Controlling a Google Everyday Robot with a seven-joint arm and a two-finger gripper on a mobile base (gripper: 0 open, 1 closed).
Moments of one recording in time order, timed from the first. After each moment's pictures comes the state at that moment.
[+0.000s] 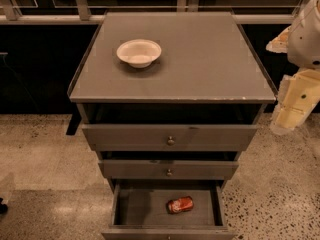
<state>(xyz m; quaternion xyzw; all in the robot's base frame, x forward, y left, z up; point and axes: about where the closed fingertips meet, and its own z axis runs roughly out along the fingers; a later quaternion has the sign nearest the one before) 0.438 -0.217 0.977 -0.60 0.78 -0.03 0.16</state>
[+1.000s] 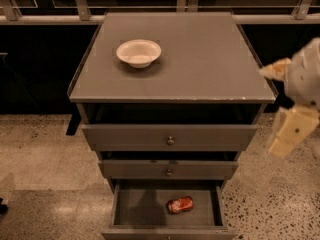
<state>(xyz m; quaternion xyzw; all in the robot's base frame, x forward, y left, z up) 0.424 -0.211 0.932 -0.61 0.76 0.01 0.21</state>
